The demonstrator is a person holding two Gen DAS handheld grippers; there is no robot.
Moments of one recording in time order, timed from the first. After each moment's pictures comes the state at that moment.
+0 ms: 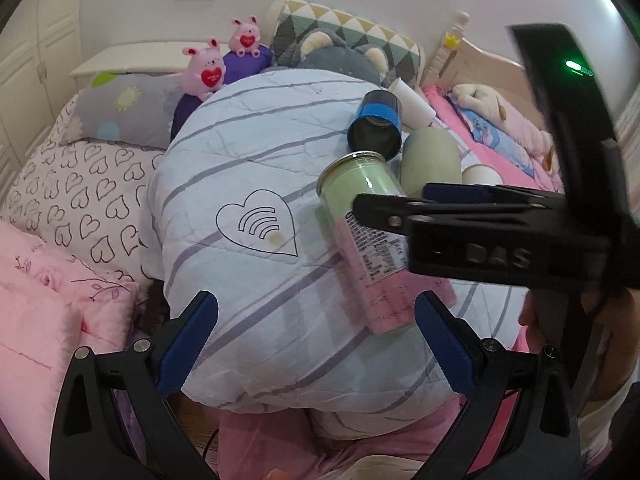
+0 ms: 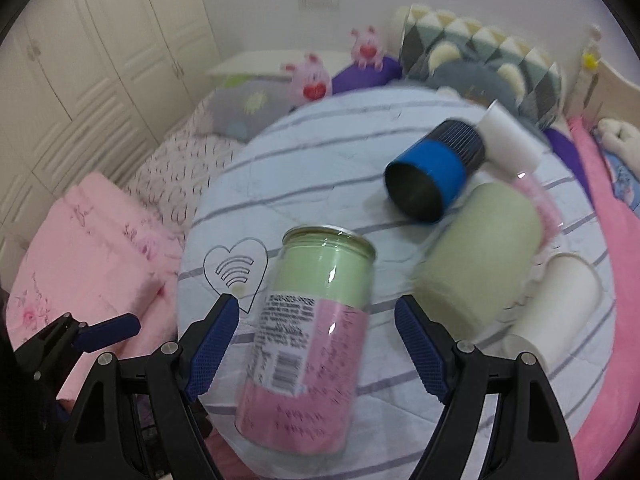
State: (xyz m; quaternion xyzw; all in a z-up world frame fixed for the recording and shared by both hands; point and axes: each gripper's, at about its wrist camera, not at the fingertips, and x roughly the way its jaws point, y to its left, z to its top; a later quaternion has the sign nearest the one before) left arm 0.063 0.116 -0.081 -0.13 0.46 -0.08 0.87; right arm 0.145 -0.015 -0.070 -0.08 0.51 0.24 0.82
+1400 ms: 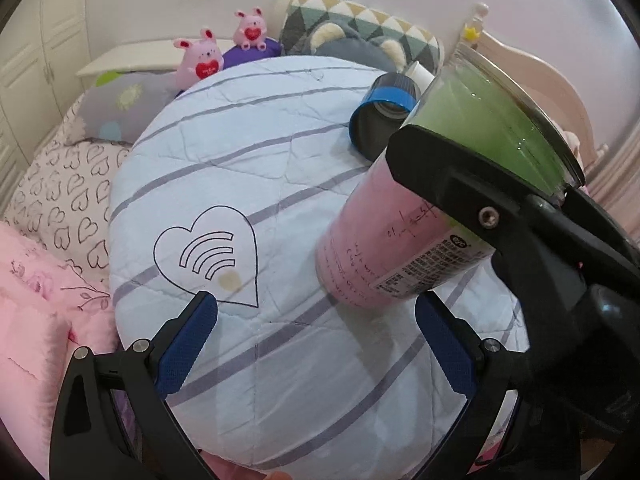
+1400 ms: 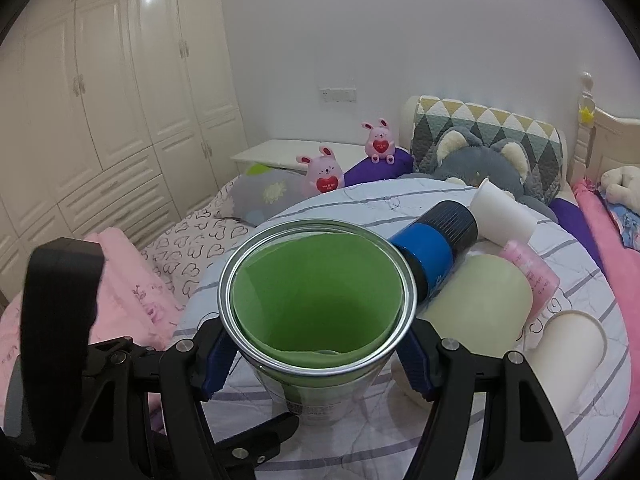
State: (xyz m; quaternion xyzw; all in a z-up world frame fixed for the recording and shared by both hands) left arm 0.115 0.074 -0.114 -0.11 0.47 -0.04 0.88; right arm 0.129 -0.044 -0.062 -0.04 0.32 0.29 0.90
